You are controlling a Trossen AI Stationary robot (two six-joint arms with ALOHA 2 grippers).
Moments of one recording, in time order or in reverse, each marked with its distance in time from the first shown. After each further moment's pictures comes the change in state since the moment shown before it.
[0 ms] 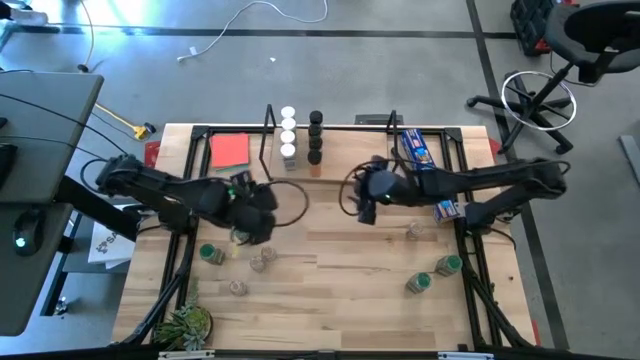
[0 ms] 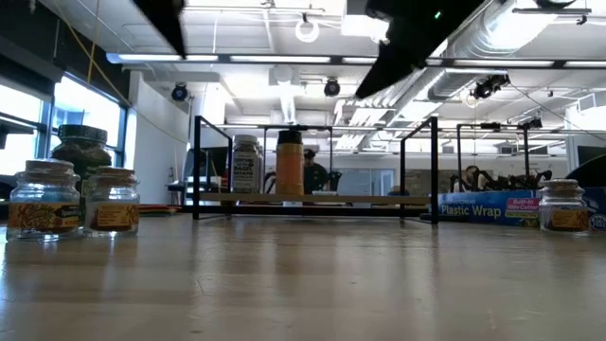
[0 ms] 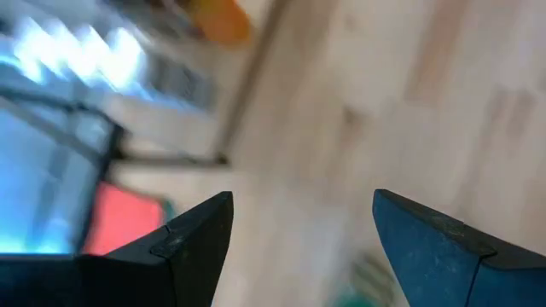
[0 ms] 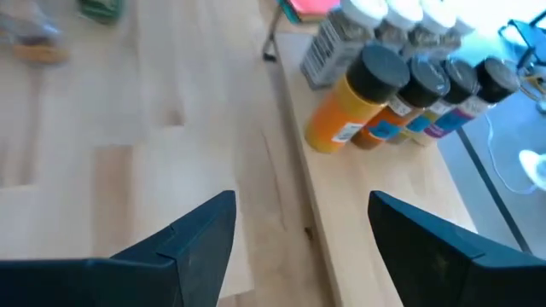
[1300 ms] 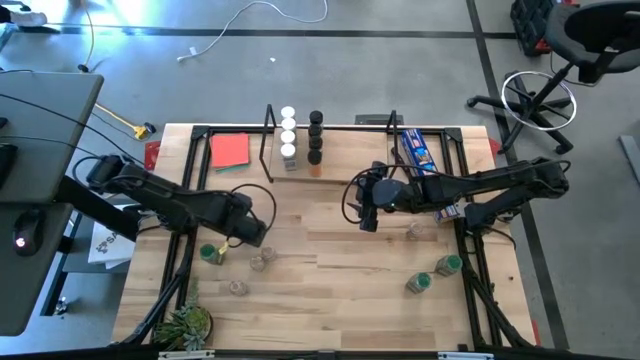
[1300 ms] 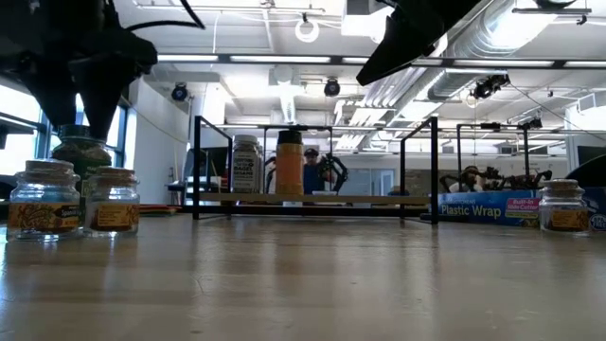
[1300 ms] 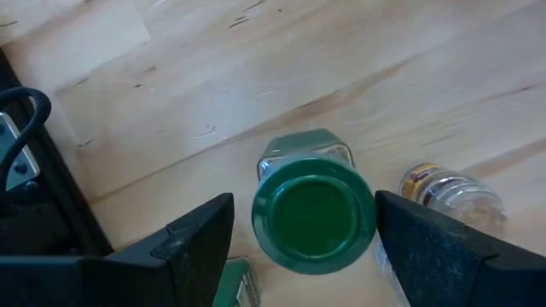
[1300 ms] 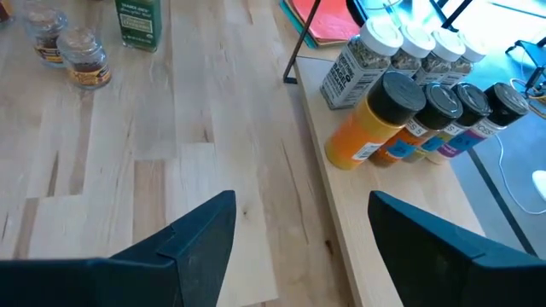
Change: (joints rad) left arm 0.002 -0.096 -0.422 0.114 0.369 -0.934; right arm 0.073 -0.019 -0.002 0.018 0.023 0.024
